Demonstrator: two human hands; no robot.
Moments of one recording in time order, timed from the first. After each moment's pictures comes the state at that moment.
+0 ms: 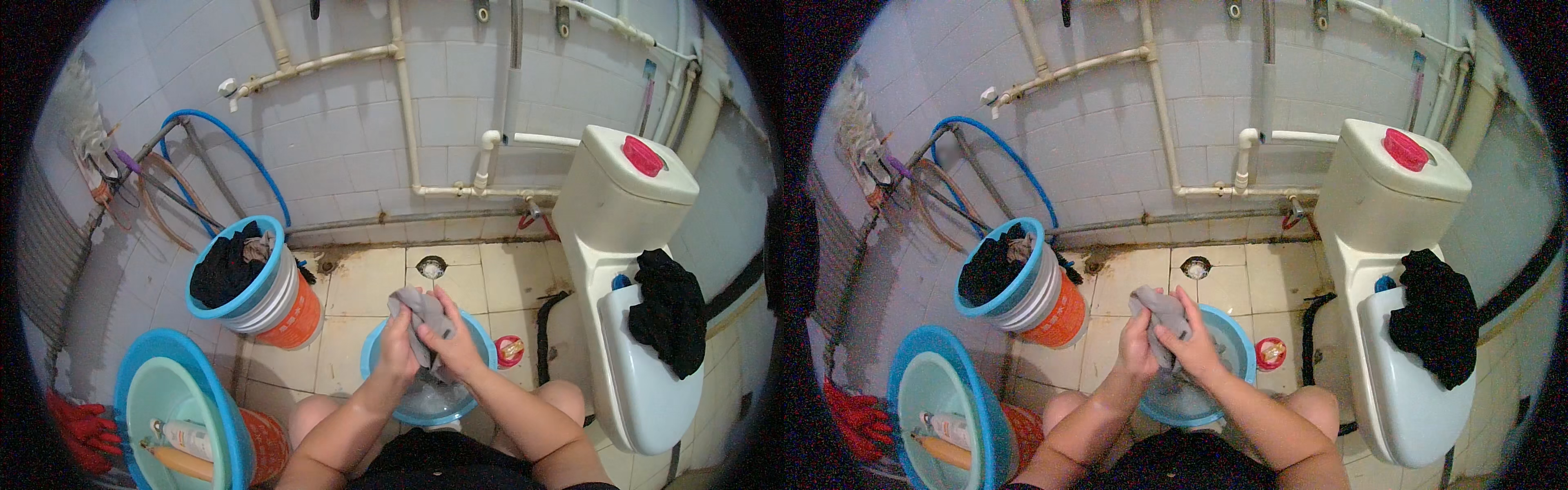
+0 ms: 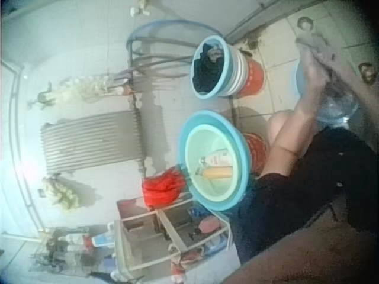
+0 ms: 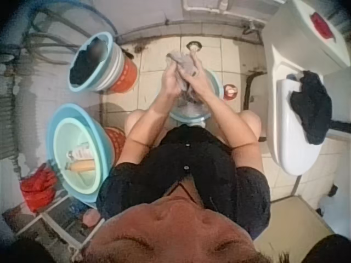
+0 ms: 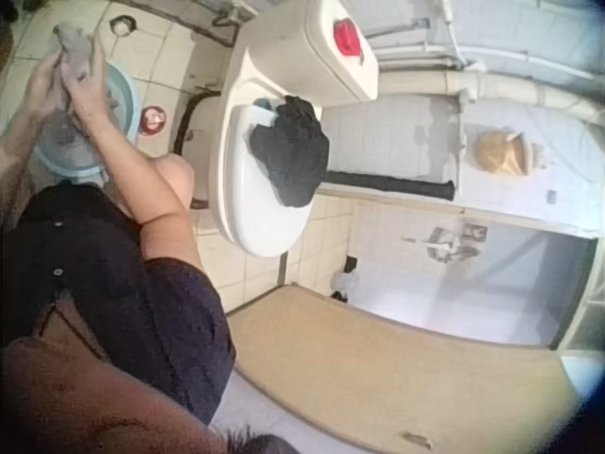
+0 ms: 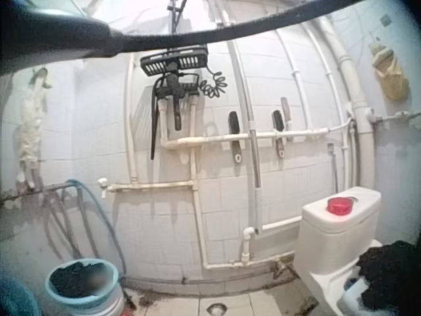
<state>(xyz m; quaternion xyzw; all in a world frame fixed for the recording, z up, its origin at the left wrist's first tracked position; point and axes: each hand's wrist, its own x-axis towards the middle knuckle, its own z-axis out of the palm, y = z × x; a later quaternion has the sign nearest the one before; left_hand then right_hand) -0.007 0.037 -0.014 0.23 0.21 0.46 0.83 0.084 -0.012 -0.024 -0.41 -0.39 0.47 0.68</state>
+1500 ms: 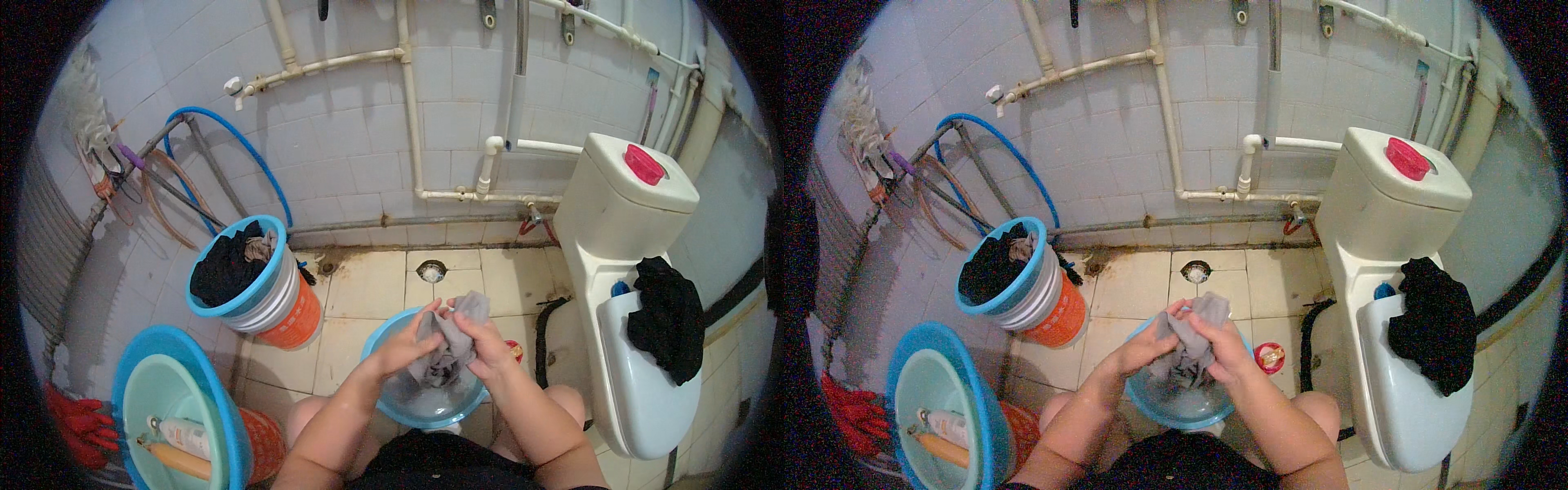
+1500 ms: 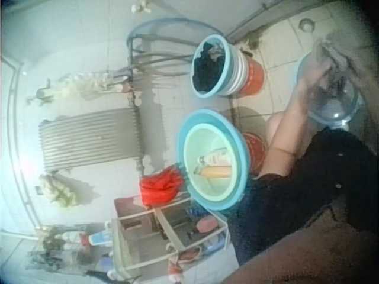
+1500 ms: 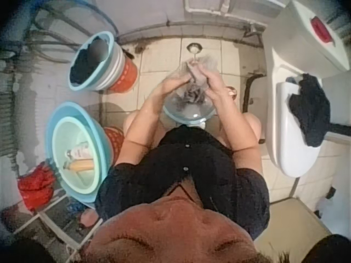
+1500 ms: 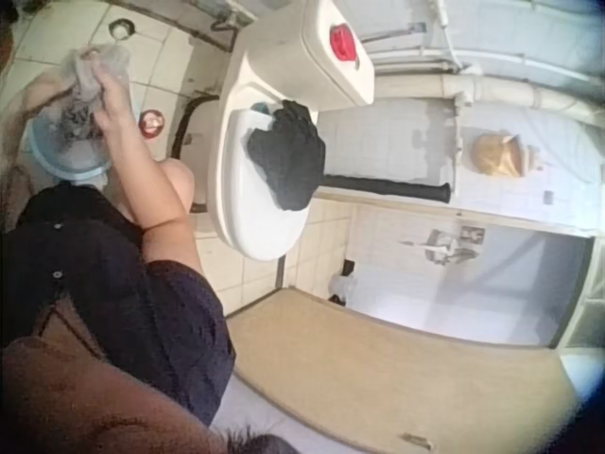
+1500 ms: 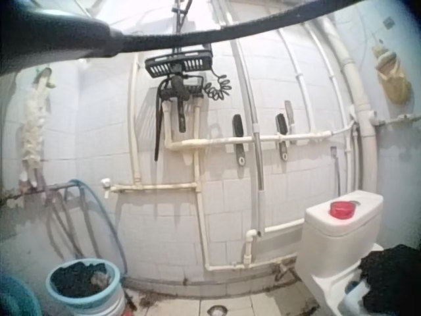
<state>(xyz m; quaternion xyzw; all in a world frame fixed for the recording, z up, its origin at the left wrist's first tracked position) -0.030 0.058 -0.025 0.59 0.15 0.20 0.77 0.120 -0.025 0.007 -0.30 -0.18 0.66 0.66</state>
